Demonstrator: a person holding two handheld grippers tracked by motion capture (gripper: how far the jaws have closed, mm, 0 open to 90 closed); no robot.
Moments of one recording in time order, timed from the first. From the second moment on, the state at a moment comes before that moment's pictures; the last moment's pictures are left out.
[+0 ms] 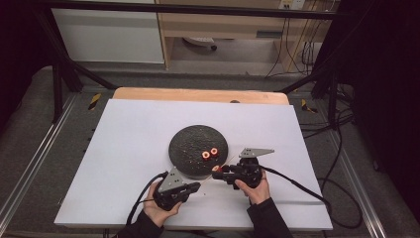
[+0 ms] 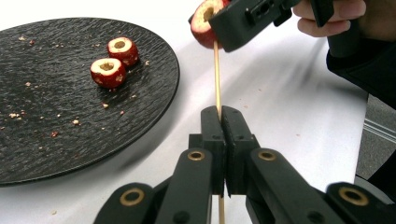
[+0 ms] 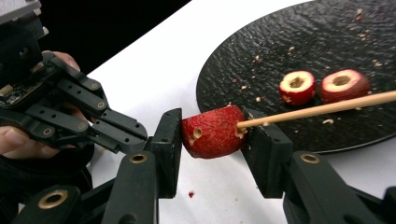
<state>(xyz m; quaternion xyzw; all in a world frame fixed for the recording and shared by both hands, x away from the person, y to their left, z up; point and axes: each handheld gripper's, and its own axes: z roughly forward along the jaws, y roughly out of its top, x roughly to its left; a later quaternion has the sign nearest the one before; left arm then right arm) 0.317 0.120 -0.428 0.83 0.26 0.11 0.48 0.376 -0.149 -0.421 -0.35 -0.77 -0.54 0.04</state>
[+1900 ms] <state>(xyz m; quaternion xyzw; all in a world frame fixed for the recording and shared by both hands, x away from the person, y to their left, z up) 0.326 0.153 -0.418 0.81 0.29 0.12 0.50 0.384 -0.223 -0.406 -0.41 -0.73 -0.54 -0.05</state>
